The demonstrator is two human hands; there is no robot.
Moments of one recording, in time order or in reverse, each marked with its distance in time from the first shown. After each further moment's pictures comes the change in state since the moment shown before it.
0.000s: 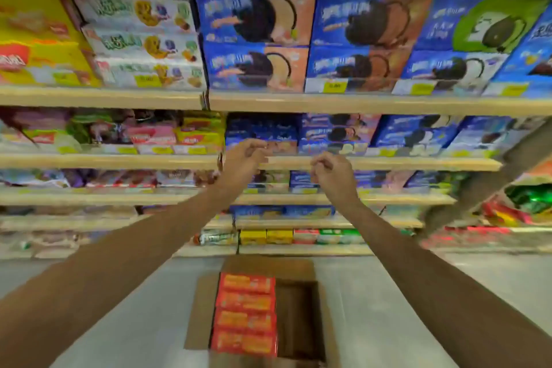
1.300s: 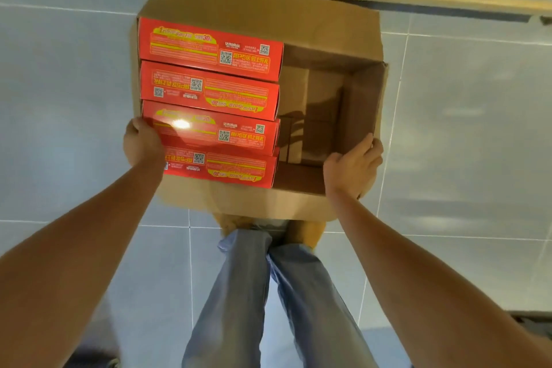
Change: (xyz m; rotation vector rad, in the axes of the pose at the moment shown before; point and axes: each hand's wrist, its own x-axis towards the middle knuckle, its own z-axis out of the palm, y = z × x) left_hand -0.127 -0.742 0.033 0.470 0.658 -1.034; right_hand -0.257 0.629 0.228 -0.898 -0.017 0.819
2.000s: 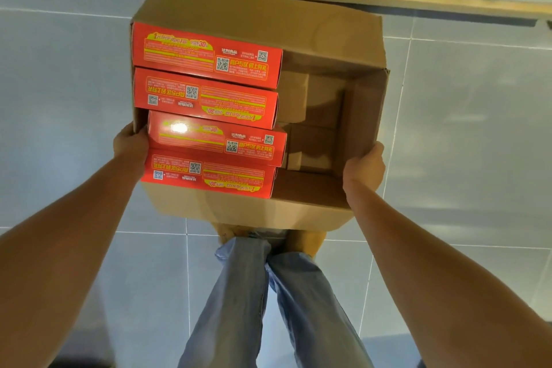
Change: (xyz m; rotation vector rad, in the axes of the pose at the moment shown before) left_hand 0.024 0.006 -0.006 -0.090 -0.305 -0.124; right_hand 0.042 0.010 0.002 0.234 -0.210 0.226
